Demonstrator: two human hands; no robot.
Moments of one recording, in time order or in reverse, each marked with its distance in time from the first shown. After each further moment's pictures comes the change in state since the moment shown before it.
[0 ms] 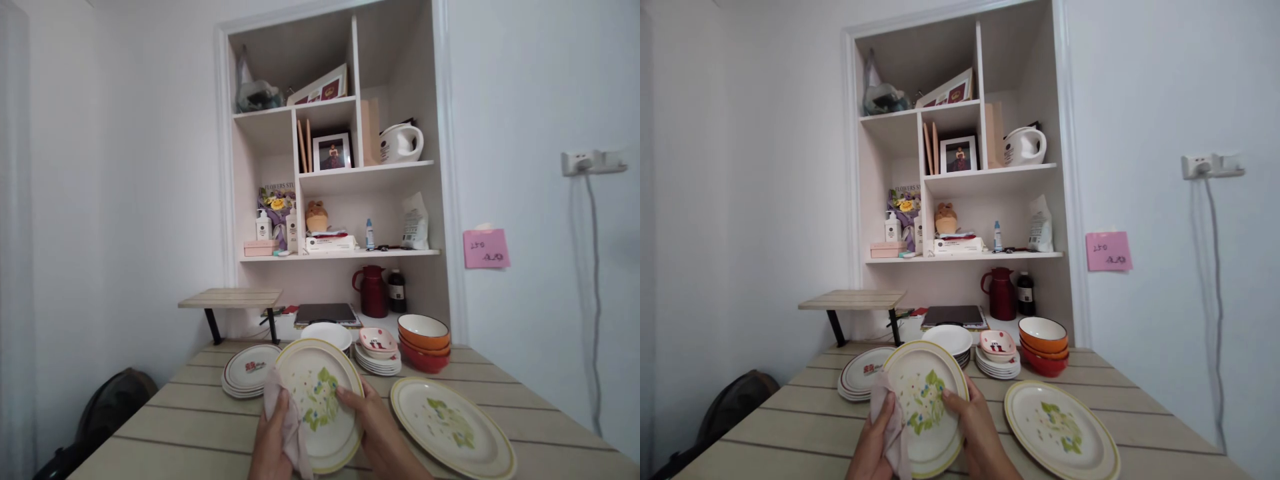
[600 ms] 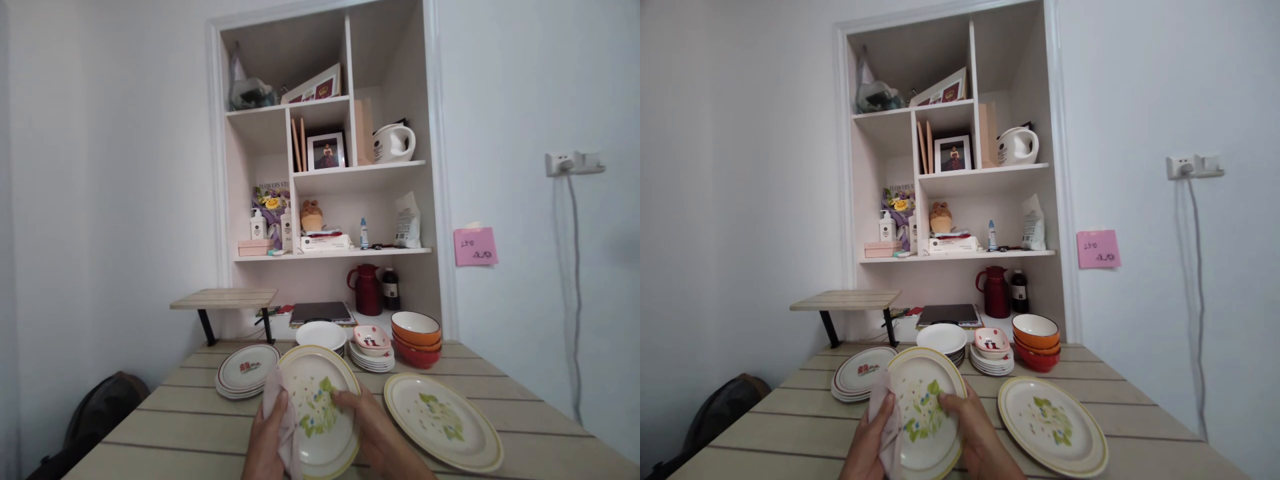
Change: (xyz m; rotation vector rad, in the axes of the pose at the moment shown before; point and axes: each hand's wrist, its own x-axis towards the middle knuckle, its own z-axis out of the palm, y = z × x) left_hand 0.001 0.000 0.002 0.150 0.053 0.029; right_hand 0.002 0.005 -0.012 -0.004 -0.058 0.085
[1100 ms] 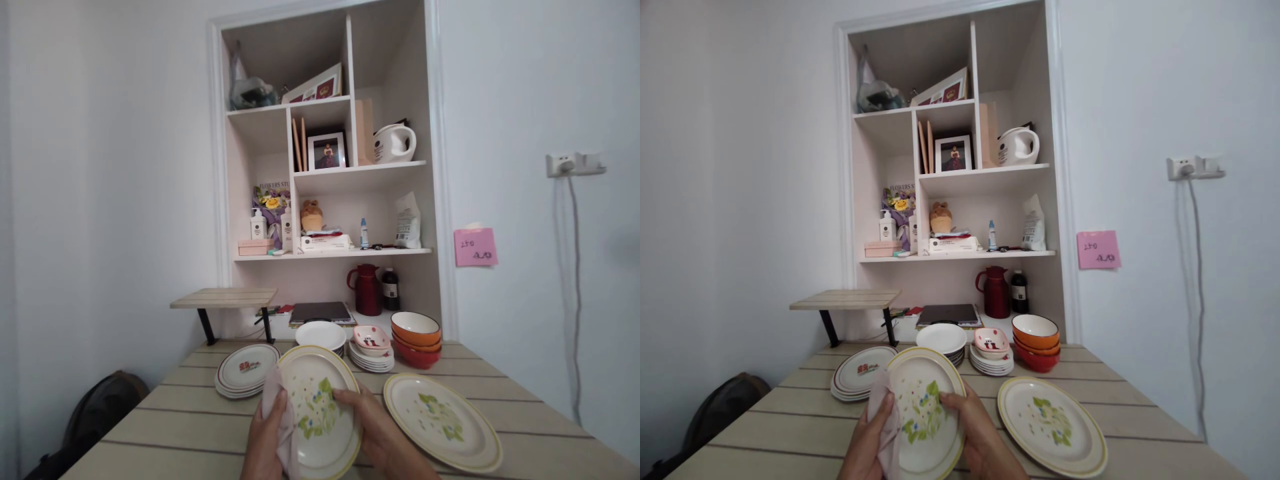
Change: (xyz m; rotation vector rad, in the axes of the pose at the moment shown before) left_hand 0.000 0.000 0.000 0.021 -0.008 0.034; right_hand 0.002 -0.003 -0.005 0.012 0.006 0.067
